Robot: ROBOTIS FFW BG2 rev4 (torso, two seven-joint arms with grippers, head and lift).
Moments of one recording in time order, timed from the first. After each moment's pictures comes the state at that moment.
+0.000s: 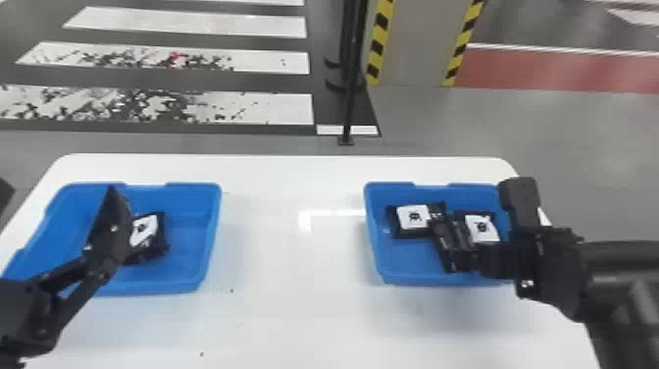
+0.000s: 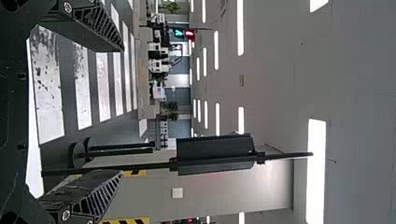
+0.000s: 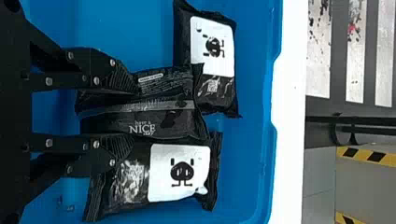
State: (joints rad) left arm 0.73 0.05 0.14 -2.40 0.09 -0.15 -0.12; right arm -0.08 -0.25 -0.08 -1.84 -0.09 1.26 0.22
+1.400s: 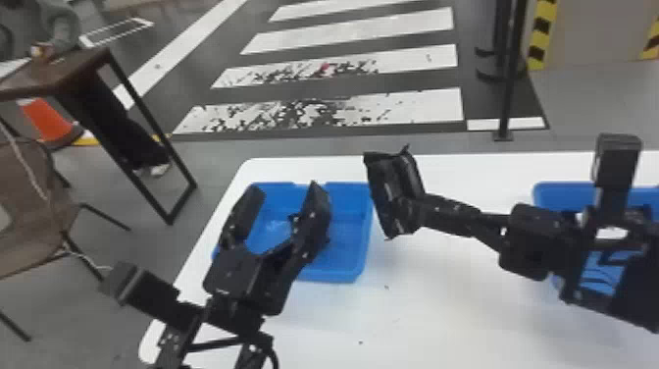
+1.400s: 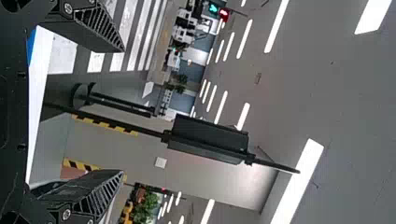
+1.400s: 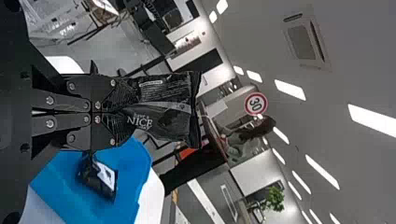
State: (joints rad) left arm 0.68 0.05 0.08 -2.35 0.41 -0.07 -0.21; right arm -0.09 -0.31 0.33 -1.87 -0.73 0.58 0.70
